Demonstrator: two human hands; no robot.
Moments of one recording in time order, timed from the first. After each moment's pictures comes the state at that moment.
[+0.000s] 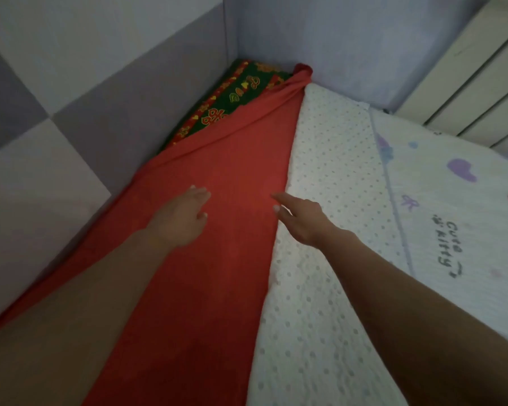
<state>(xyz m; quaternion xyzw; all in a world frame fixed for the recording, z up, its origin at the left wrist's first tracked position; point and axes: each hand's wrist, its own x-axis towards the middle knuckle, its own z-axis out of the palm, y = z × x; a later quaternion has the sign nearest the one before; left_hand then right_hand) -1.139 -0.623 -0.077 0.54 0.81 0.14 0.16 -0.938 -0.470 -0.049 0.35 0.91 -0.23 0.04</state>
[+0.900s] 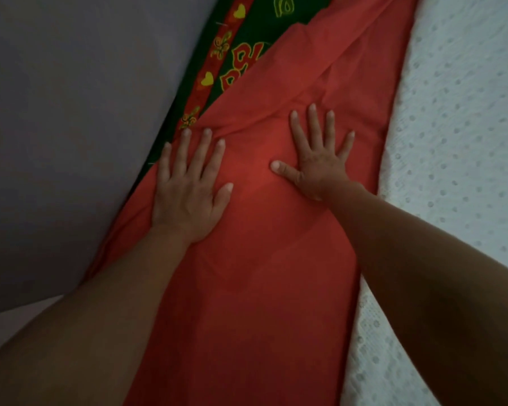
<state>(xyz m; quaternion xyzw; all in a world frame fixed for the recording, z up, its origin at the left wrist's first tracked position) -1.312 -0.469 -0.232 0.53 0.84 0.01 0.05 -1.161 -0.270 -0.239 0.38 0.91 -0.10 0.11</state>
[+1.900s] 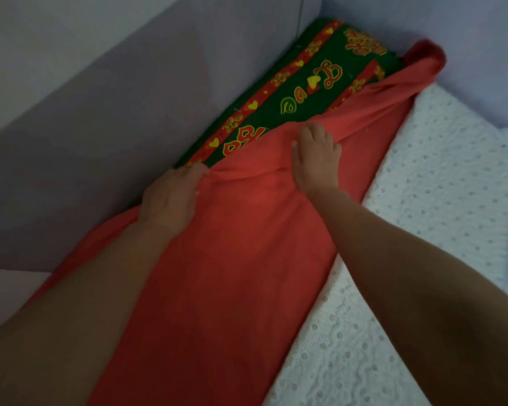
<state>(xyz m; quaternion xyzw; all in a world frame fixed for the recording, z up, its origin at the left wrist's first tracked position) -1.316 -0.433 -0.141 0.39 0.91 0.13 0.08 -1.224 -0.194 -0.148 0.31 0.94 -0.10 -0.12</state>
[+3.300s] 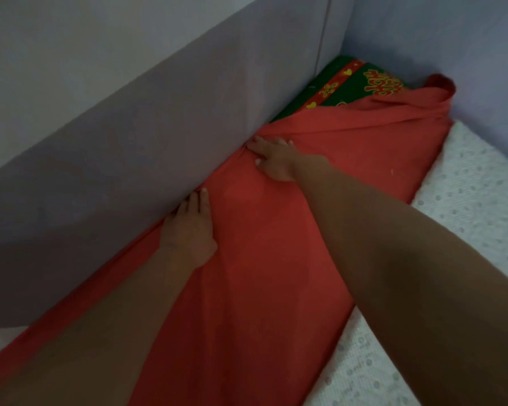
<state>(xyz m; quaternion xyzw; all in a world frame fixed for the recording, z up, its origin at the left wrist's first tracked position) -1.332 -0.373 -0.159 0.29 0.93 -0.10 0.21 -1.362 -0.145 -0.164 0.09 0.95 -0.19 0.22</state>
